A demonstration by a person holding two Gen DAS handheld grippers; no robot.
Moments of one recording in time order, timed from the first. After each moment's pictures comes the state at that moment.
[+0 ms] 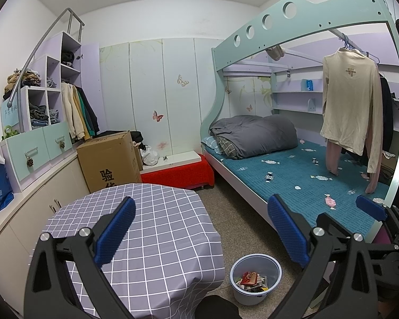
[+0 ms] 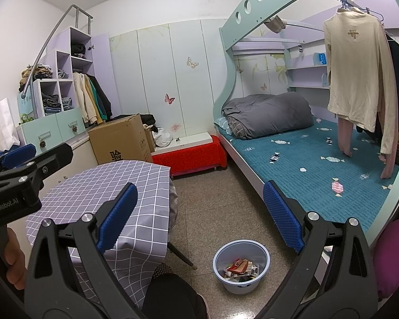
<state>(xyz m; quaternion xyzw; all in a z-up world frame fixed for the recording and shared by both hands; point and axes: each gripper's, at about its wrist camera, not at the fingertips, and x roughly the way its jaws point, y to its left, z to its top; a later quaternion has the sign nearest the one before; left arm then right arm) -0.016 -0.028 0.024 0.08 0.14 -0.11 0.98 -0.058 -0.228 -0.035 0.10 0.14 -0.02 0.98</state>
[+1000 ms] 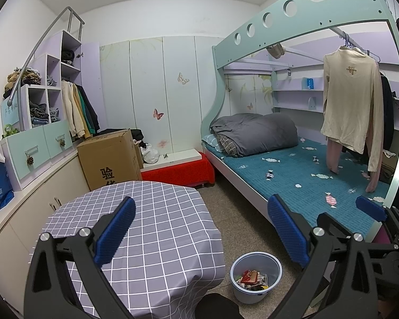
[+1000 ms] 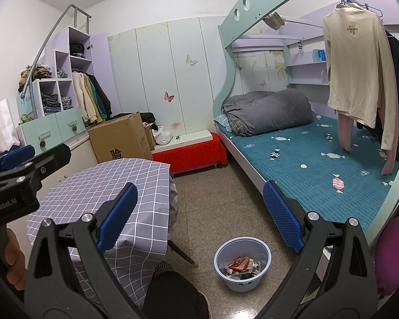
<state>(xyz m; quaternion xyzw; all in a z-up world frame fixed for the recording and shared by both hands) -0.016 -0.025 0.021 0.08 0.15 -0.11 0.98 -0.060 -0.230 -0.038 0.11 0.15 -0.01 0.98</state>
